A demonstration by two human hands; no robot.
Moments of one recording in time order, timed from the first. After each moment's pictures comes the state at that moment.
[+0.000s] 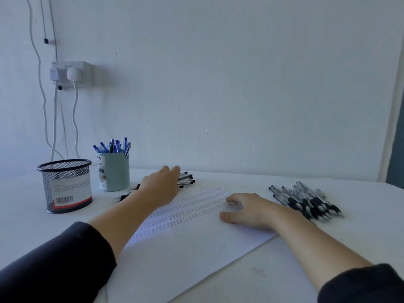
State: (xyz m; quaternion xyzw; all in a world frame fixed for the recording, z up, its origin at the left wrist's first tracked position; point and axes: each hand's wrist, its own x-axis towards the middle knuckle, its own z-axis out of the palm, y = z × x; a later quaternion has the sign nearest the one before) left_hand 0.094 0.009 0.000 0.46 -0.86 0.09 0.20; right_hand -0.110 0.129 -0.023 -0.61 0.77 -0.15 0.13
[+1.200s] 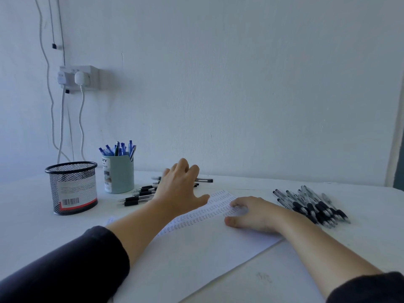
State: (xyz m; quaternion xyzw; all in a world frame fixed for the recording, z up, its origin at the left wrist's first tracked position) left_hand 0.079 0.035 -0.008 0.35 -0.86 0.15 0.35; right_hand -0.107 0.134 -0.019 -0.60 0.77 -0.17 0.14
